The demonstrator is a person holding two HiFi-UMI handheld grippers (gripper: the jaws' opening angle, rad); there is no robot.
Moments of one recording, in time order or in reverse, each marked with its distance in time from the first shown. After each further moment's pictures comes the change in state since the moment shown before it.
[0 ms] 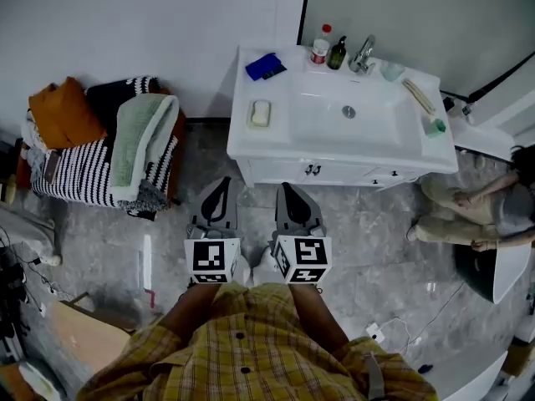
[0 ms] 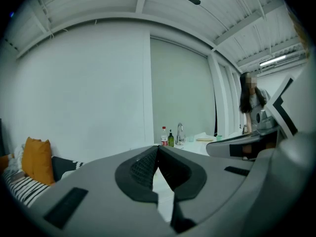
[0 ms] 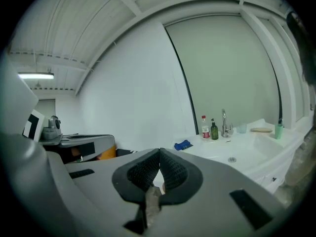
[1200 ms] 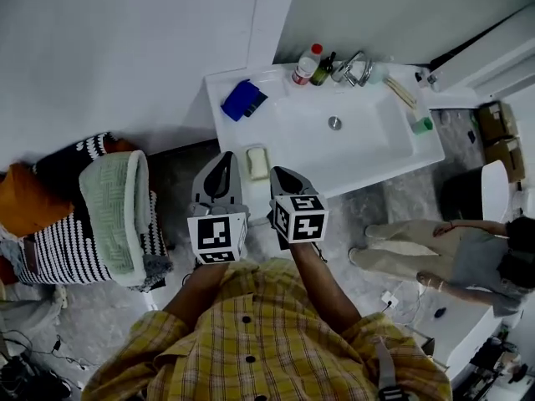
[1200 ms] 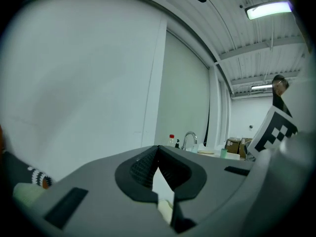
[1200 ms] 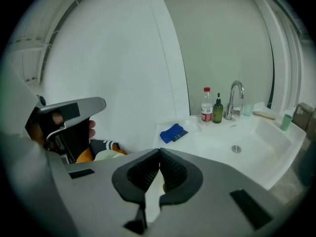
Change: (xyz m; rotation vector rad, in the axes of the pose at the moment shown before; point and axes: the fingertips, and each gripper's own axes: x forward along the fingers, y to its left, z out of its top) left arm 0.285 0.160 0.037 -0.117 -0.024 -0.267; right arm 0.305 -0.047 0.012 0.121 0.337 -0.248
